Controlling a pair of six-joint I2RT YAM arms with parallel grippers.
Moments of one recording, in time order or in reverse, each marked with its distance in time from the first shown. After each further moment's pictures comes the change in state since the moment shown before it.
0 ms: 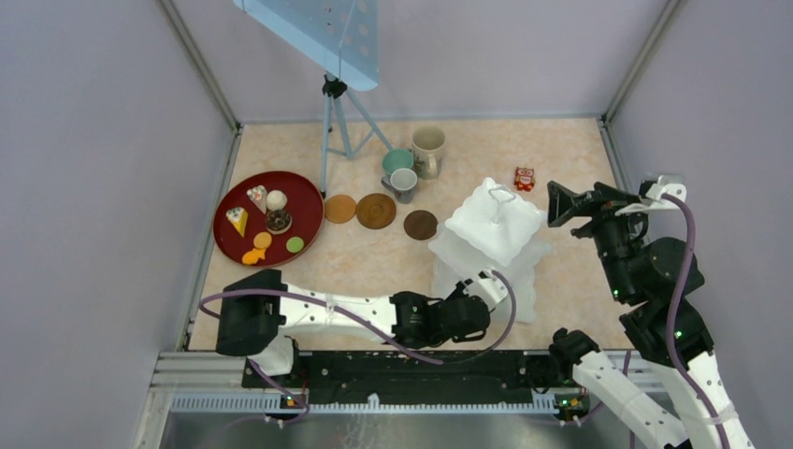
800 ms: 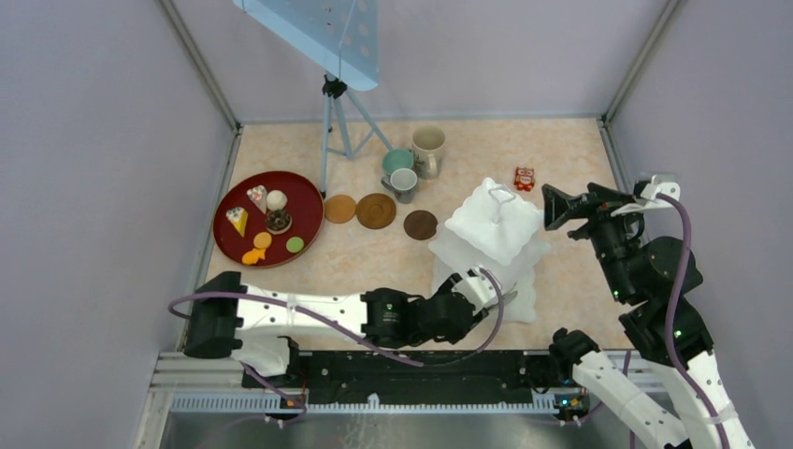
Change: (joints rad) left arm -0.020 -0.112 0.003 -0.088 0.032 0.019; right arm 0.000 0.003 0.000 -0.012 -0.055 -0.003
